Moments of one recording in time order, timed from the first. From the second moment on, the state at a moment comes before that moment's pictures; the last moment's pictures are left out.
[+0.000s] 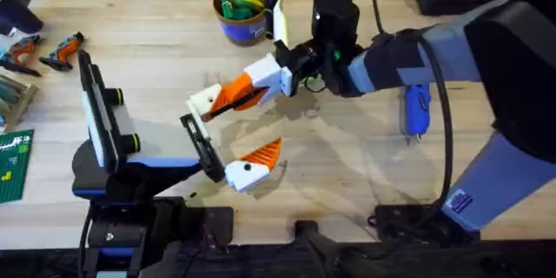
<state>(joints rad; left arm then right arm) 0.01 0.01 0.01 -0.11 1.06 0.01 0.58 1.97 0.93 0.93 -1.49 1.38</state>
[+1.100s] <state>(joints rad) 0.00 0.01 0.01 -0.12 1.10 0.01 0.60 1.96 0.92 0.93 -1.43 1.38</state>
